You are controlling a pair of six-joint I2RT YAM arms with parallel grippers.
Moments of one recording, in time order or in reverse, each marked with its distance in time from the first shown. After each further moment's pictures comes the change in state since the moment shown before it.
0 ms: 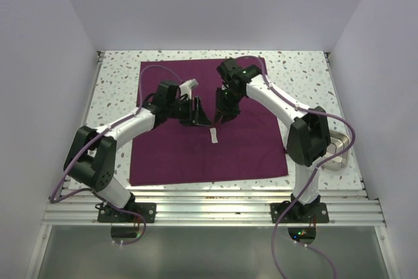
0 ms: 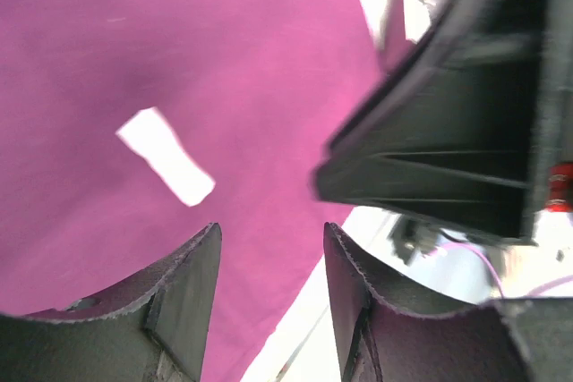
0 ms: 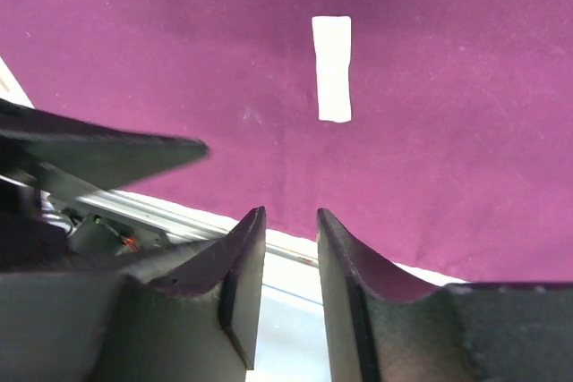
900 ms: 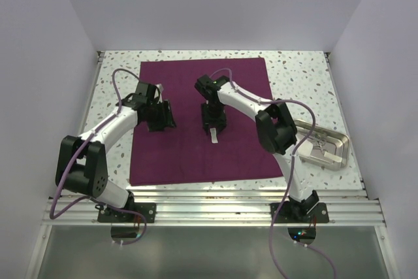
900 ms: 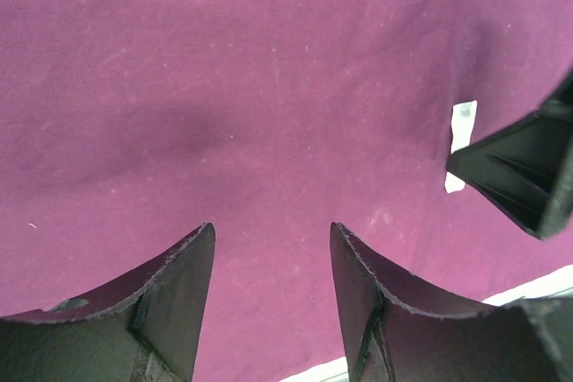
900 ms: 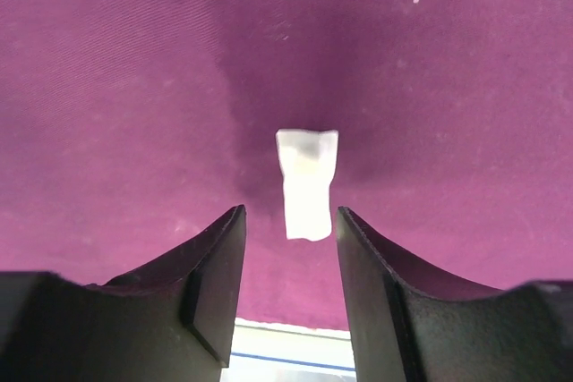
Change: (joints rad) left arm 0.206 -0.095 -0.012 -0.422 -0.459 0.071; right arm 0.101 0.341 0.180 -0.043 0.163 -0.033
